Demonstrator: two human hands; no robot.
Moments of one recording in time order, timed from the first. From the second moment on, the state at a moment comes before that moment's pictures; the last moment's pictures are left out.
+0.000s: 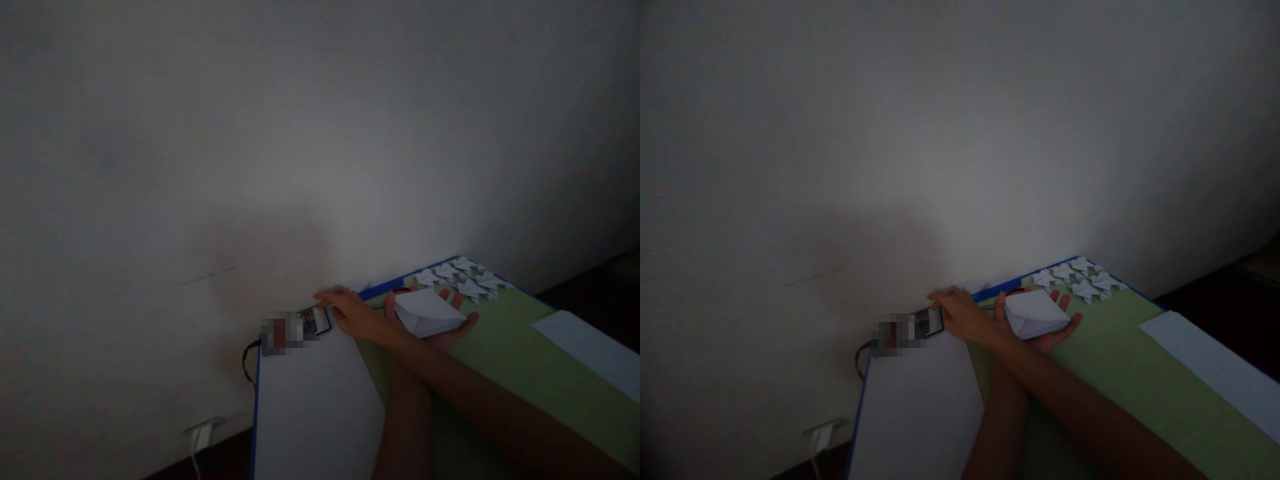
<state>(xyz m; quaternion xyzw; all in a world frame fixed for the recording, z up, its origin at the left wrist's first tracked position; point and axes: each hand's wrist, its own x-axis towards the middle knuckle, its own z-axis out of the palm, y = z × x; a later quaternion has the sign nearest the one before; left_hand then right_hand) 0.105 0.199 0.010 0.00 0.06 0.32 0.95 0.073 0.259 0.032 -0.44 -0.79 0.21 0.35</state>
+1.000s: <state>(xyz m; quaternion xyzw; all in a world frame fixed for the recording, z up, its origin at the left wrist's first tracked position) 0.086 0.211 0.019 0.01 0.06 0.40 0.91 0.031 0.265 0.047 -0.31 -0.89 0.25 0.21</state>
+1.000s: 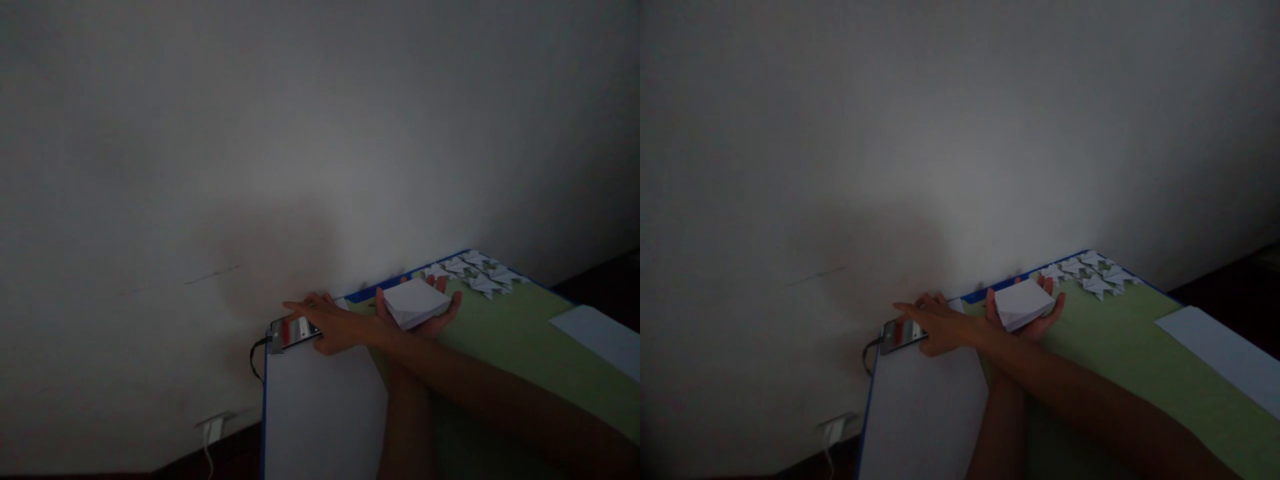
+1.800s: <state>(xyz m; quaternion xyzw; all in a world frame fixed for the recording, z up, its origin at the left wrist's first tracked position) 0.089 0.216 0.004 -0.04 0.03 0.39 0.92 0.034 0.265 0.041 -0.34 -0.87 0.27 0.23</state>
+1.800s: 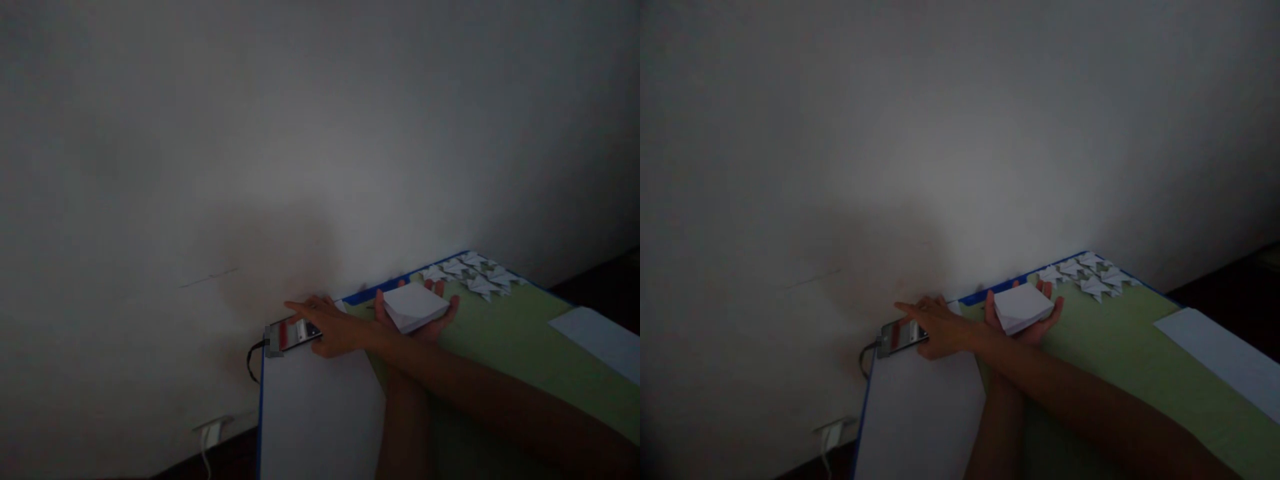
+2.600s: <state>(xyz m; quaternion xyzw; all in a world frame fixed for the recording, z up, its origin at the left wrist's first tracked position) 0.087 0.211 0.019 0.00 0.08 0.41 0.91 0.036 0.264 0.040 -0.32 -0.88 0.27 0.24</state>
